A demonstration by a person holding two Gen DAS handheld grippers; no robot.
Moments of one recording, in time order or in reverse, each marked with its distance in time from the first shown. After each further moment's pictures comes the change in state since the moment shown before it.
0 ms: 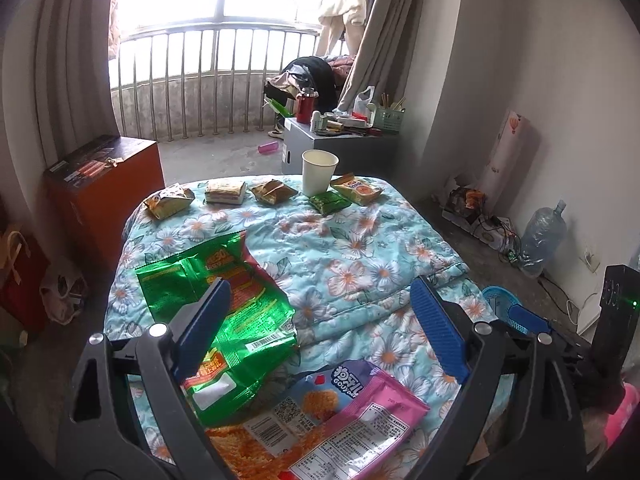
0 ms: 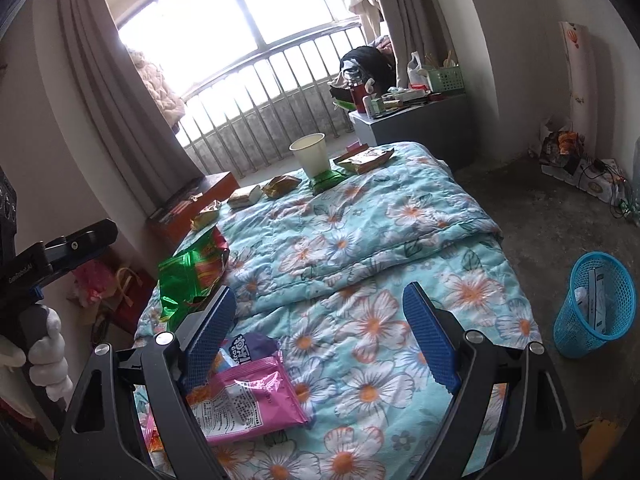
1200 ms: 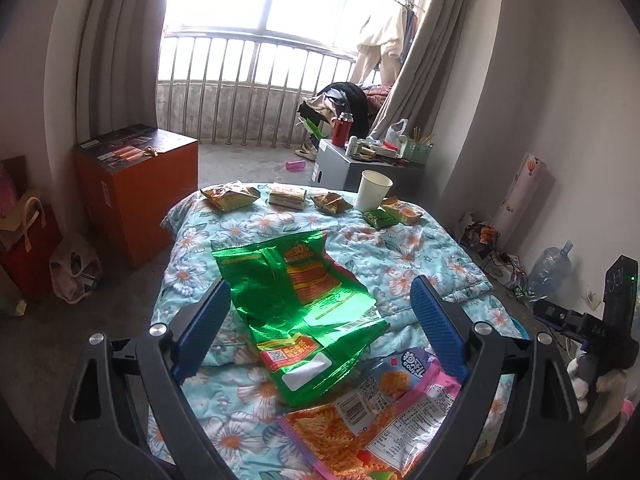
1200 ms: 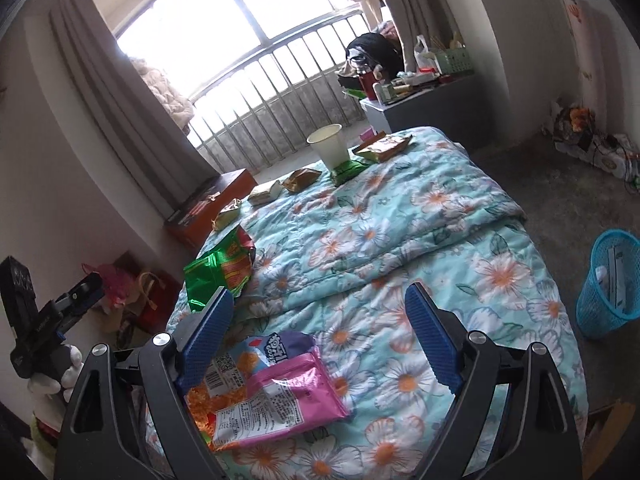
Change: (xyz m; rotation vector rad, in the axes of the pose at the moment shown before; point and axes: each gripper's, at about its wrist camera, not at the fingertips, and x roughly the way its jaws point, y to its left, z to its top) left arm -0.050 0.094 -0.038 -0.113 -0.101 0.037; right arm -0.002 -0.011 0.001 0.126 0.056 0.088
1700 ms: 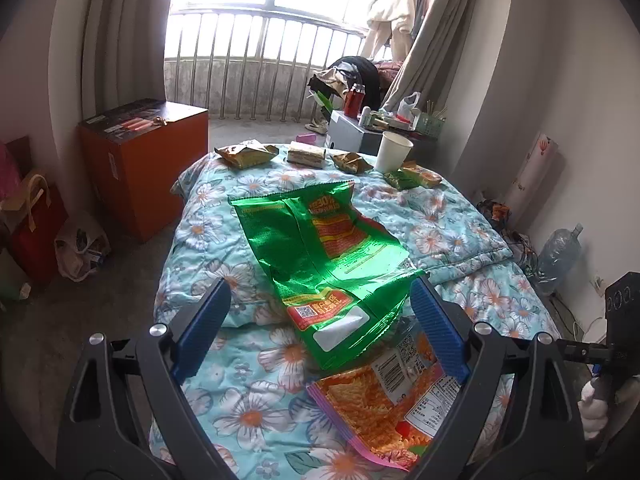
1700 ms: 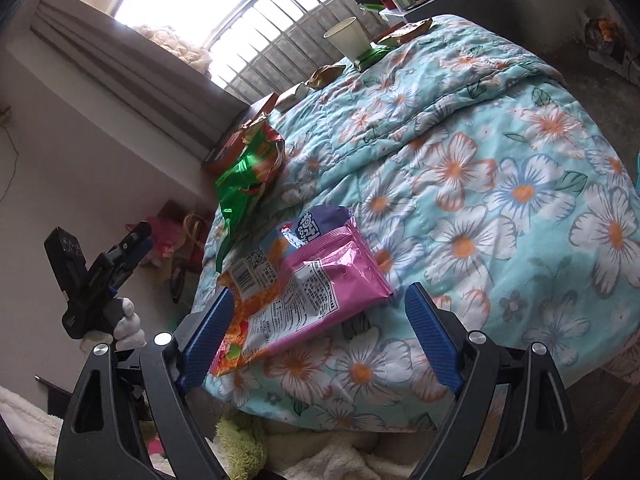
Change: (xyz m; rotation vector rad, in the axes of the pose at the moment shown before) left arm 0.024 0.027 -0.039 -0.009 0.096 0.017; right arm 0.025 0.002 -0.065 0.066 0.272 0.162
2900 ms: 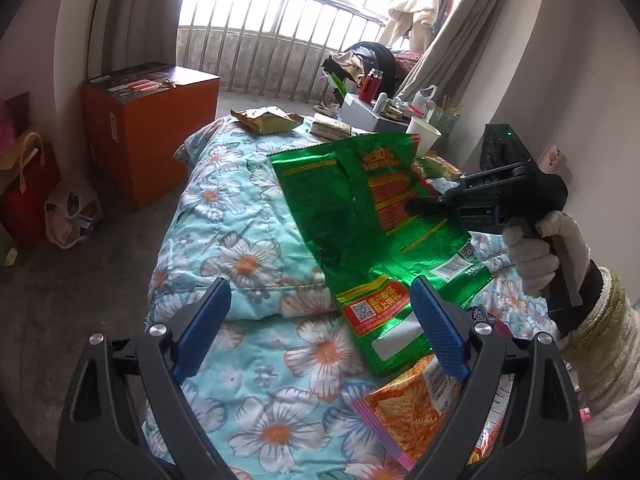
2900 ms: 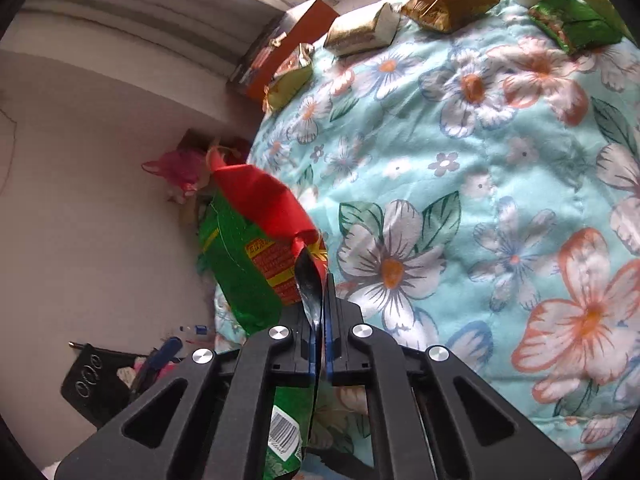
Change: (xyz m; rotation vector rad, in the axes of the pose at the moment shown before) left arm 0.031 0.041 -0.011 -0.088 0.051 -0.031; right arm 0.222 0.048 0.194 -0.033 0.386 0.196
